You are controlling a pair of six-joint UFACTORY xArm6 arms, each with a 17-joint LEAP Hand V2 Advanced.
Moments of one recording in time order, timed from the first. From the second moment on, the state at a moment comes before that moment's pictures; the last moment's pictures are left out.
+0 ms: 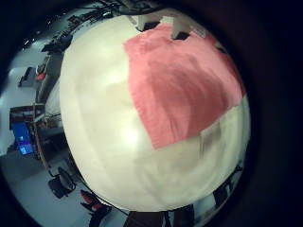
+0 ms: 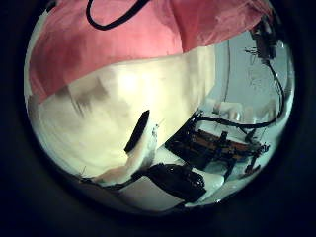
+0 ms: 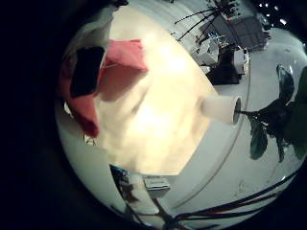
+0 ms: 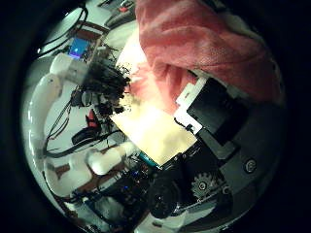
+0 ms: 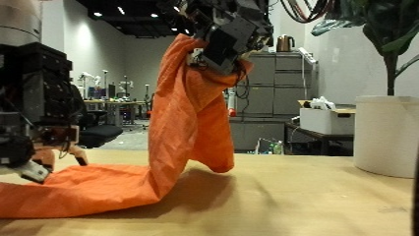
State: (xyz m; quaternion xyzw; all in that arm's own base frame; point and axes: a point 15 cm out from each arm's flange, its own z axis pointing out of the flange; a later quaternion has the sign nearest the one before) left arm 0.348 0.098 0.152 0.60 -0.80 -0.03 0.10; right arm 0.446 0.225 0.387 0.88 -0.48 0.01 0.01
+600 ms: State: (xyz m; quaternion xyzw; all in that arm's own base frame) left arm 0.357 0.017 0.119 0.54 -0.83 -0.08 0.11; right arm 0.436 0.159 0.405 0.85 -0.52 0.01 0.01
